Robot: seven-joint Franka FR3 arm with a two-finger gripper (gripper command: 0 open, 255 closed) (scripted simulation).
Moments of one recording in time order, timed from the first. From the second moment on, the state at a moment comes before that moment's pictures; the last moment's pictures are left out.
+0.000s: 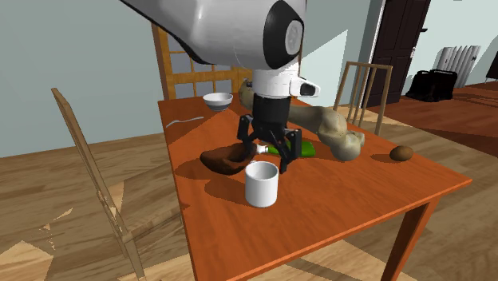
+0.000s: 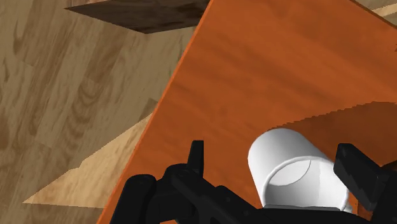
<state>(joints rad) -0.02 -0.28 0.10 -2.24 0.07 1.90 0.19</state>
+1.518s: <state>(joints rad) -0.01 0.14 0.12 -2.10 0.02 2.17 0.24</state>
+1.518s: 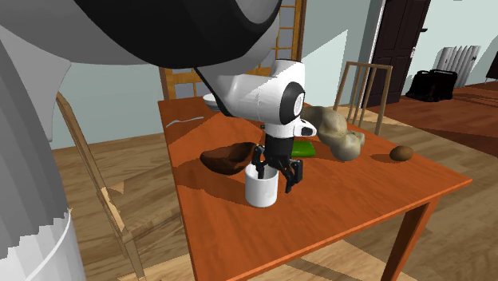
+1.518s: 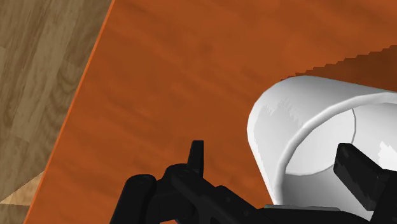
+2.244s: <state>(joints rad) -0.01 0.14 0.12 -2.10 0.02 2.17 0.24</state>
